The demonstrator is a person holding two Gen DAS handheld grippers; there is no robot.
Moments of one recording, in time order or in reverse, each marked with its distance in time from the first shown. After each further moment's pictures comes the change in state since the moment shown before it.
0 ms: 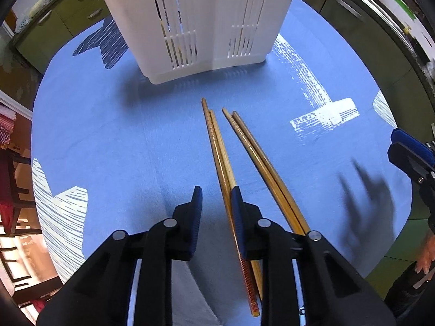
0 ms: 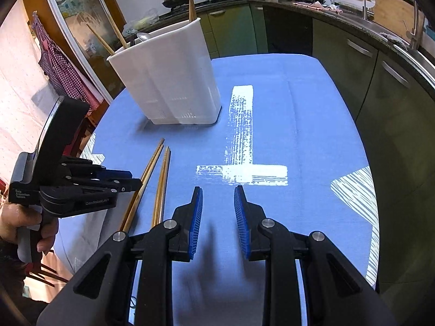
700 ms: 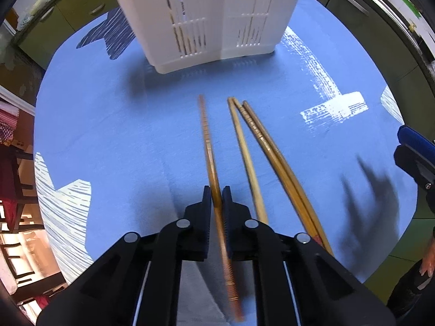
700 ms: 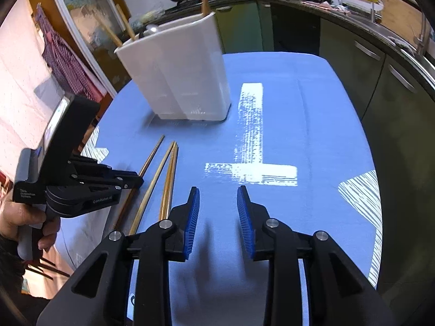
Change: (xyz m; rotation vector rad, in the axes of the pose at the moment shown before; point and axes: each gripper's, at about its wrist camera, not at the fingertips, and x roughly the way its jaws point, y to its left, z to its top) left arm 0.003 0.006 0.001 -0.009 0.033 0.024; right arm 0.010 0.015 0.004 -0.048 0.039 0.004
